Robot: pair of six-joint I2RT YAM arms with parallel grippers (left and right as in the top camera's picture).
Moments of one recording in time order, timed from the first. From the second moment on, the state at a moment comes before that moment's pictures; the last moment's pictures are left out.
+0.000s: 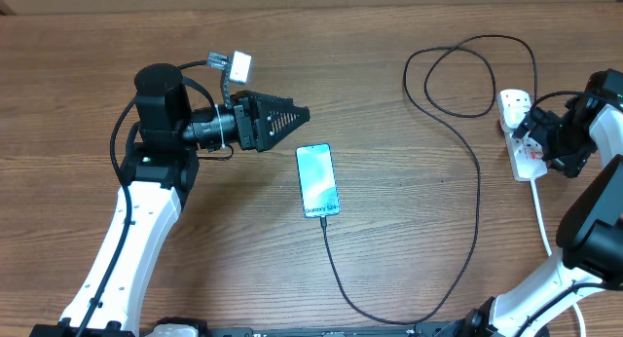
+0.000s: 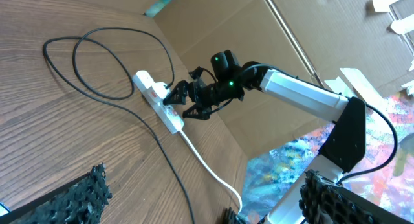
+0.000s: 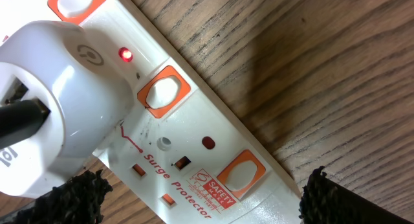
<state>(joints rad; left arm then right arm) -0.10 1.38 1.00 0.05 1.17 -0.60 -0.49 2.01 1.45 -0.84 -0.11 0.23</state>
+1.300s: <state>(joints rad) -0.10 1.38 1.00 0.05 1.17 -0.60 -0.49 2.01 1.45 -0.84 -0.11 0.23</state>
